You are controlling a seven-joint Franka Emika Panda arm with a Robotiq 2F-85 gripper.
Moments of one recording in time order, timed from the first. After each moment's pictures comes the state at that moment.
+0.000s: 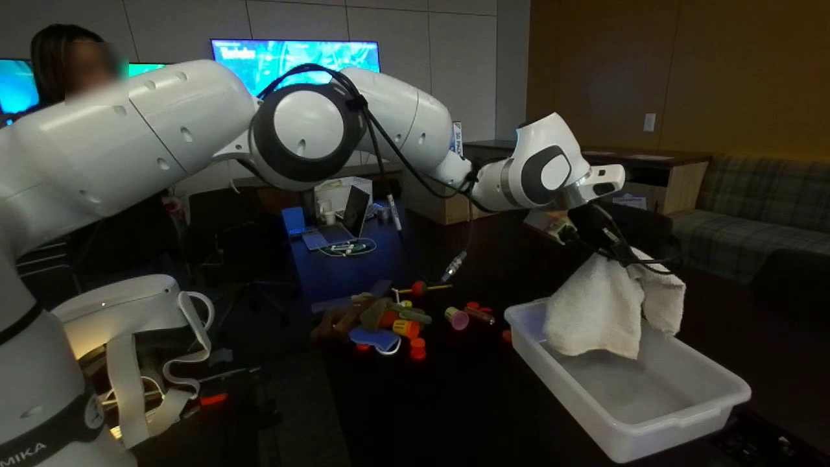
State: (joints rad) arm 0.17 1.18 -0.28 -0.84 -0.06 2.50 0.44
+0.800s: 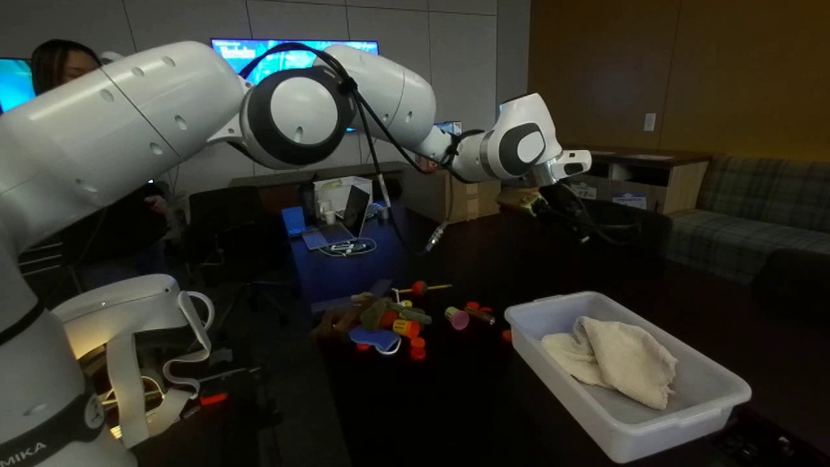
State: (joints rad) arm 0.21 1.08 -0.16 -0.88 -0.07 2.34 0.33
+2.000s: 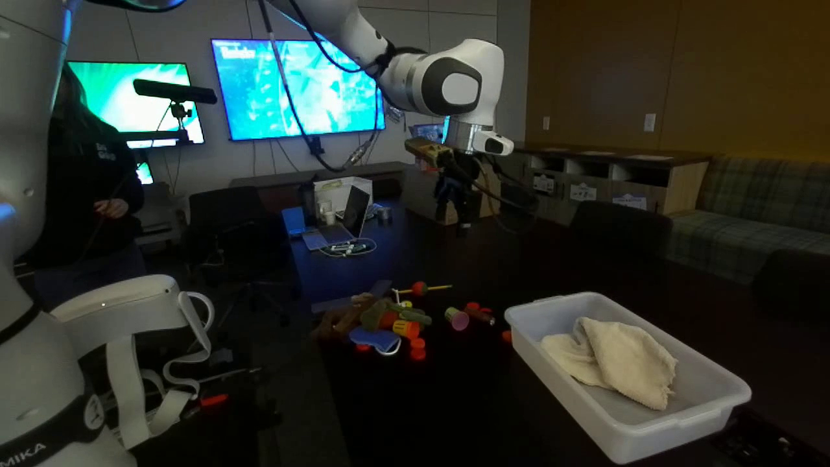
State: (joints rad) arm 0.13 0.40 0.07 -1.73 0.13 2.03 0.16
